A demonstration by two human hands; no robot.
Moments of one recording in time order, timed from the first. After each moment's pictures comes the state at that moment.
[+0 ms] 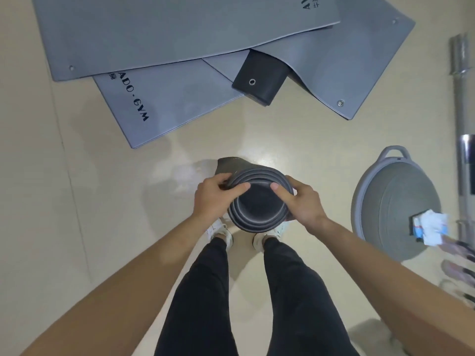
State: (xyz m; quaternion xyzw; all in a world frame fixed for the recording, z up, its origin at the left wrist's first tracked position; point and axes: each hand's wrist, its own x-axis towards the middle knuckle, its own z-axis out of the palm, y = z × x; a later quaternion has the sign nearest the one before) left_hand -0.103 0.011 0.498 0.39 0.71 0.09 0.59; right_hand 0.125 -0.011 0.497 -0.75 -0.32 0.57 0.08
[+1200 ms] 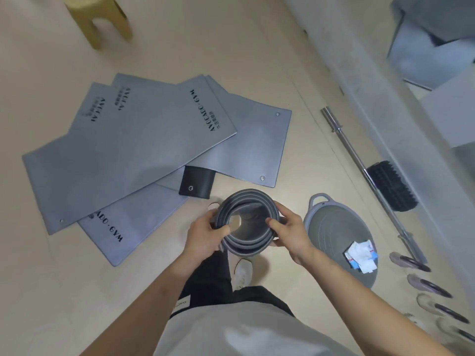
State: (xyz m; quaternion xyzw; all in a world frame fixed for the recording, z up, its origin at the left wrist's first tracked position) left_hand 0.180 0.182 0.755 0.50 0.63 0.05 0.60; right_hand 0.397 0.106 0.752 -0.70 -0.17 0.60 0.35
